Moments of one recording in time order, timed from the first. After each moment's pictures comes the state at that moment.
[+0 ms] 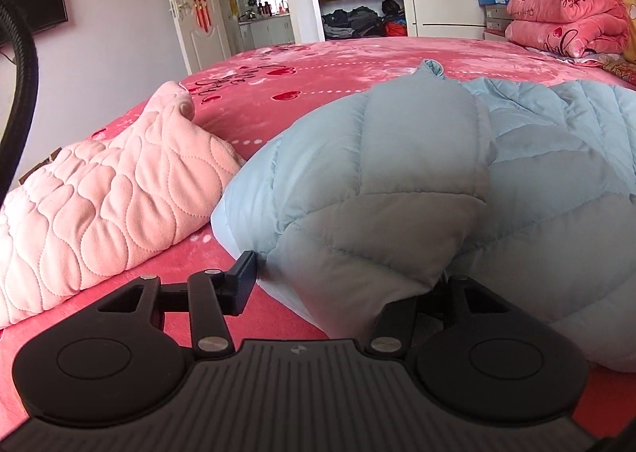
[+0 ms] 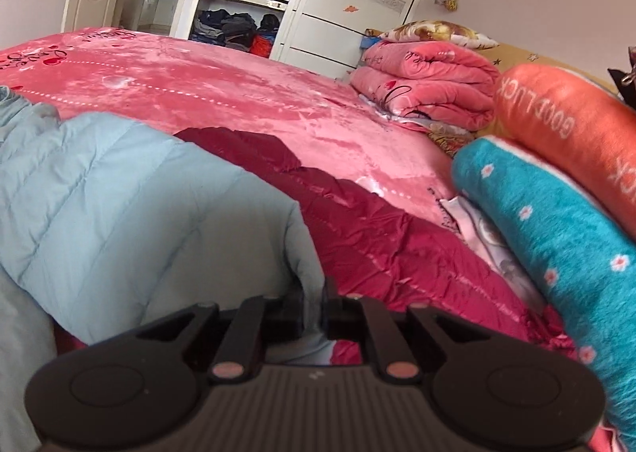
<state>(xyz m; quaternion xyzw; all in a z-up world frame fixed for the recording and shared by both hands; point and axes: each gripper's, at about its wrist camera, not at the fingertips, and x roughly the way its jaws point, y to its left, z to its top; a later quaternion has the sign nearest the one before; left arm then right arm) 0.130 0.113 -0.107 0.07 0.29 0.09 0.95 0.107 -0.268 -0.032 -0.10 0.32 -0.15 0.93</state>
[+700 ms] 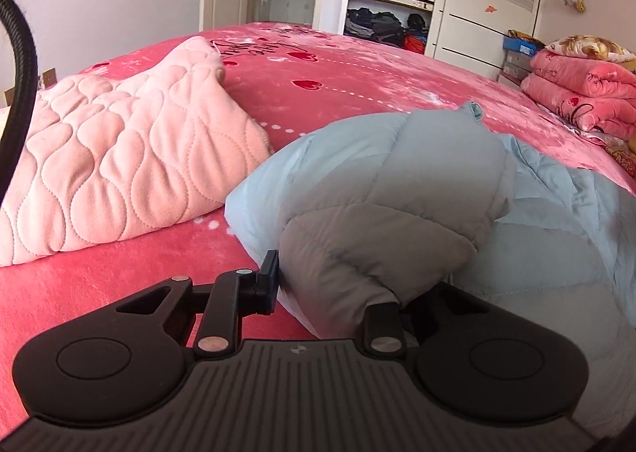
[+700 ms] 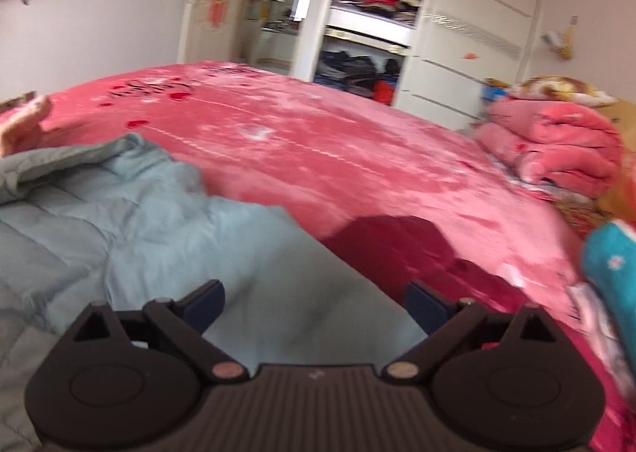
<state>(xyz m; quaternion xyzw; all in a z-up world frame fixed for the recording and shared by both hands) 0.142 0.161 -0.098 -0.07 0.31 0.08 0.95 0.167 -0.206 0.001 -0.09 0.28 0.06 0.95</state>
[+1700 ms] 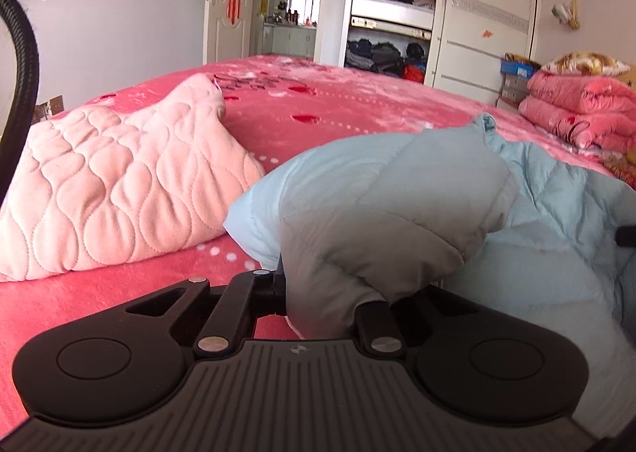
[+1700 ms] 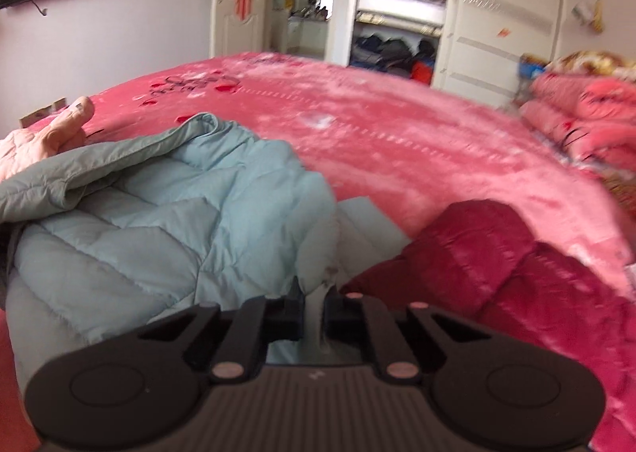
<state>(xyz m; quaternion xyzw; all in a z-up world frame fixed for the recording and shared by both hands) 0.117 0.159 -0.078 -0.07 0.25 0.08 0.96 0.145 -0.148 -0.005 -0.07 0.29 0.08 0.95</state>
